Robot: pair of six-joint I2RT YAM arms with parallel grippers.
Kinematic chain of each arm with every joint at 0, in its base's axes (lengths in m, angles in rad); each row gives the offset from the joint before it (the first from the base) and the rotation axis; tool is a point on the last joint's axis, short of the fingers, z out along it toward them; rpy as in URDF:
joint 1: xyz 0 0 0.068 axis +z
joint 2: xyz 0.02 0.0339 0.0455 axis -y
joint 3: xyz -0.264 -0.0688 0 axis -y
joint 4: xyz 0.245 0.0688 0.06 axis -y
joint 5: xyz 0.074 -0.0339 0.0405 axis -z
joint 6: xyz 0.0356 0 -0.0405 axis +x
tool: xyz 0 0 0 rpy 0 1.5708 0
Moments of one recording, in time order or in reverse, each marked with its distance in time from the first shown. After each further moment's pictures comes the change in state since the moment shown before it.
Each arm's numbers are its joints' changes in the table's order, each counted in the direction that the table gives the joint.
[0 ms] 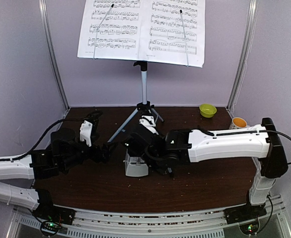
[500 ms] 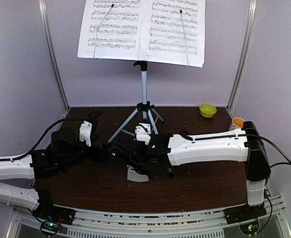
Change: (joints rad) left arm 0.015 -0.001 -0.003 -0.017 0.001 -0.021; right arm 0.009 -0.174 0.149 -0.184 0.098 0.201
